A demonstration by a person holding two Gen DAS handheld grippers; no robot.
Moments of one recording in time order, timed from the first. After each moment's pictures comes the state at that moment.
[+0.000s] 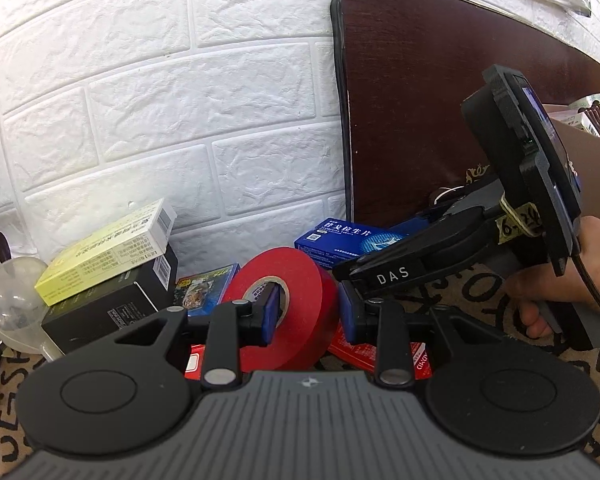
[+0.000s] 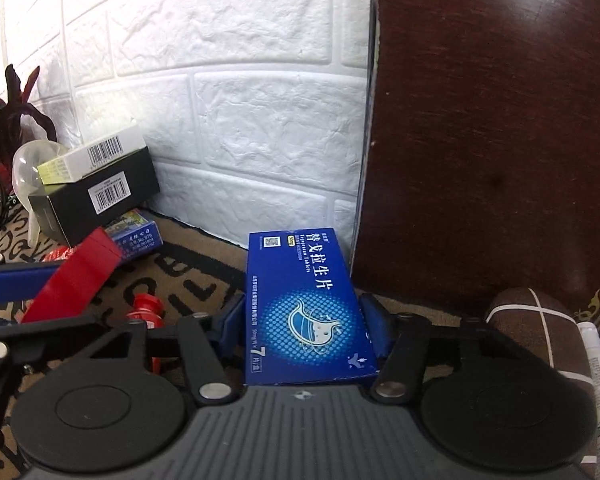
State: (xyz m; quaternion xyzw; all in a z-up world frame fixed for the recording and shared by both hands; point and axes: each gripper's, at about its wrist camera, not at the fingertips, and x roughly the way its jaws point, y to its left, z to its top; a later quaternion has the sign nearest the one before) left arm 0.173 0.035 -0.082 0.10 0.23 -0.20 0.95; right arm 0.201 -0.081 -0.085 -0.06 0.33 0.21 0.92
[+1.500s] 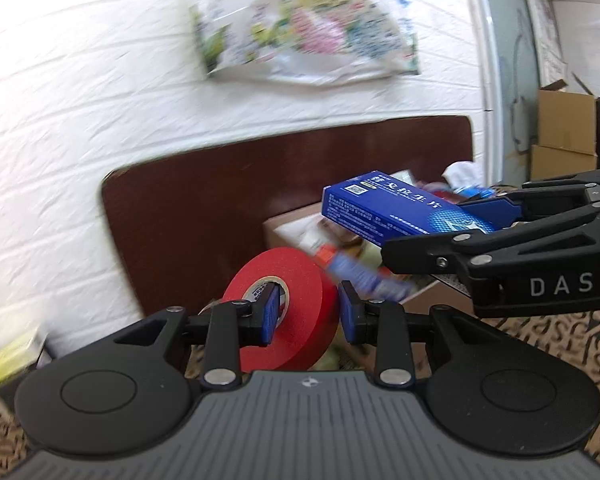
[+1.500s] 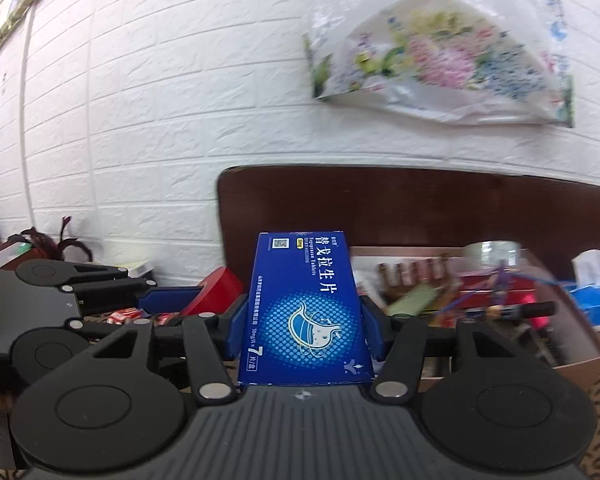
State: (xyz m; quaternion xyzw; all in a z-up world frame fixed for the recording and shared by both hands) left arm 0.037 -0.147 0.012 0.13 0.14 -0.33 0.93; right arm -0.075 -0.275 0.055 0.01 0.16 0.09 0.98
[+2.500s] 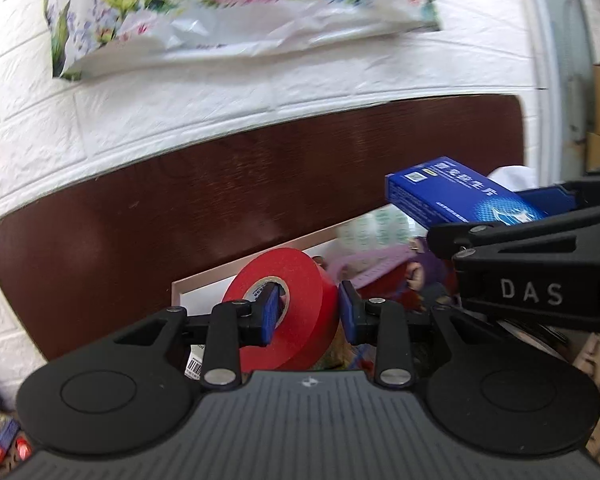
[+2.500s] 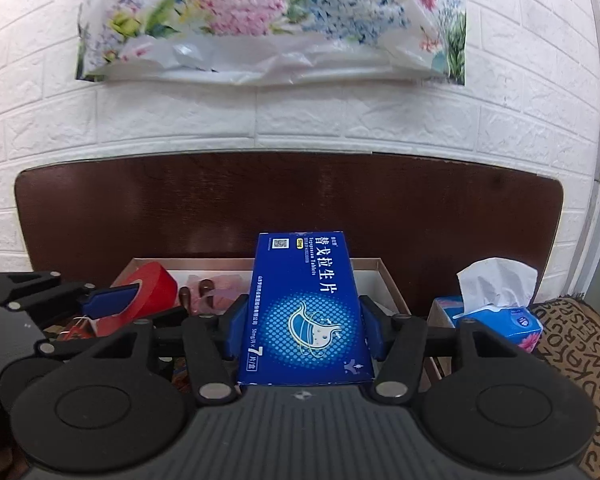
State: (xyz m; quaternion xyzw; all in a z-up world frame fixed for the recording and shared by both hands) left arm 0.112 -0.302 -0.007 0.14 0.17 -0.22 0.95; right arm 0.050 -0.423 0.043 0.01 0.20 -0.04 0.98
